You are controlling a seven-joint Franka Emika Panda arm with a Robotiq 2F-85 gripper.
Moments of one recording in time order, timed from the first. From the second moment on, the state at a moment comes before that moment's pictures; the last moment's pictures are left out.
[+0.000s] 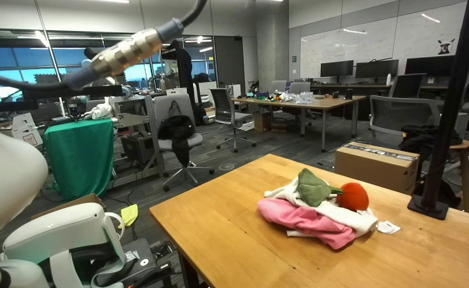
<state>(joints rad) -0.32 -0.21 -0.28 -1.96 -0.47 2.03 0.10</state>
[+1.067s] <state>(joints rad) -0.35 -0.09 -0.27 -2.06 -0.82 2.34 0.80</state>
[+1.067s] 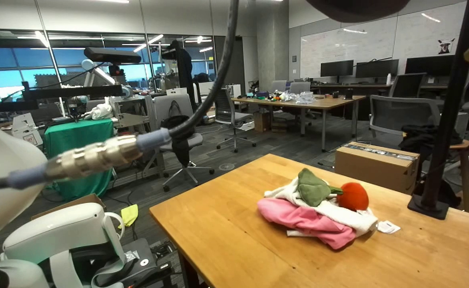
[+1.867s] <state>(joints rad) -0.24 -0.14 -0.20 -2.13 -0.59 2.29 0.56</state>
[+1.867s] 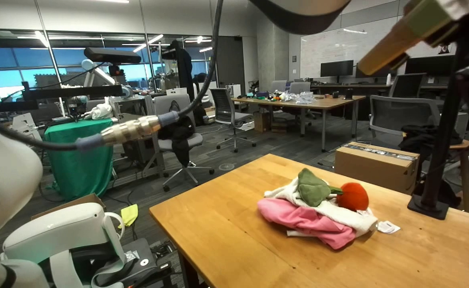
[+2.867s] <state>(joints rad) 0.03 -0.04 0.03 -2.09 -0.17 2.03 0.08</state>
